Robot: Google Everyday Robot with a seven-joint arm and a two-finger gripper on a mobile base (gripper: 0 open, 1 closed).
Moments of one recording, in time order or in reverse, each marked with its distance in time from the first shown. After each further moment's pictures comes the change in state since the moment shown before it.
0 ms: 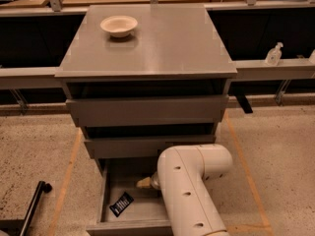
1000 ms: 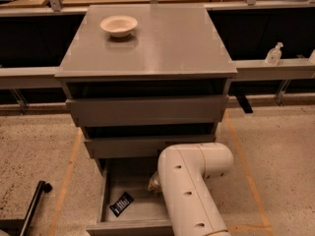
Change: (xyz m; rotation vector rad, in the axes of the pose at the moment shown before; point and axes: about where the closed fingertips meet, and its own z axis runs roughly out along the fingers) arm 0.000 0.002 -0.006 0.000 0.000 0.000
